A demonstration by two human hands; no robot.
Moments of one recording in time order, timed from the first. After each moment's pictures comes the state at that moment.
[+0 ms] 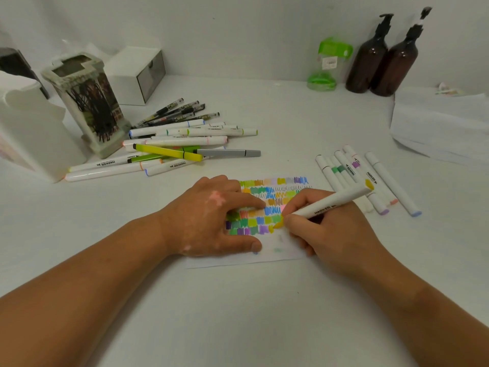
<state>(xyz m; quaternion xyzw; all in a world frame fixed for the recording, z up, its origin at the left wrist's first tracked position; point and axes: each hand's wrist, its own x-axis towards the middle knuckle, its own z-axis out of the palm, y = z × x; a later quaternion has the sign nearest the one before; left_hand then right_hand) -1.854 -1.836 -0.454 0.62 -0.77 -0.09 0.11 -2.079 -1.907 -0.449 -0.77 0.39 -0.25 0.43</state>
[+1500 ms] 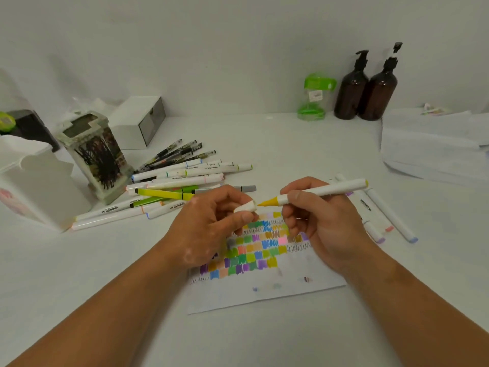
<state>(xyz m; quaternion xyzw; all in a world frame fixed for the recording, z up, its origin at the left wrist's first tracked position) -1.856 -1.859 -0.438 0.60 -0.58 -0.31 0.46 -2.054 -1.955 -0.439 -0.57 0.23 -0.39 0.68</state>
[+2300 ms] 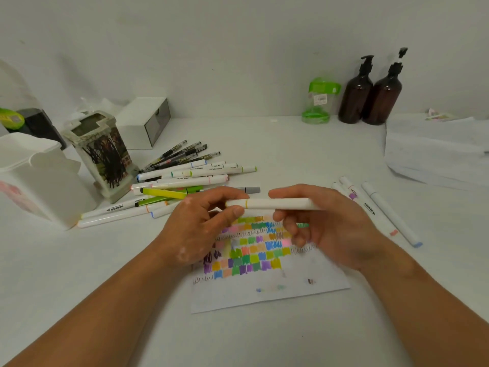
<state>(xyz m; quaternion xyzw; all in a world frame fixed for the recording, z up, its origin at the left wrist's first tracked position) -1.842 -1.853 -0.442 0.62 -0.59 -0.22 0.46 -2.066 -1.959 -0.429 -0.61 0.16 -0.26 0.74</state>
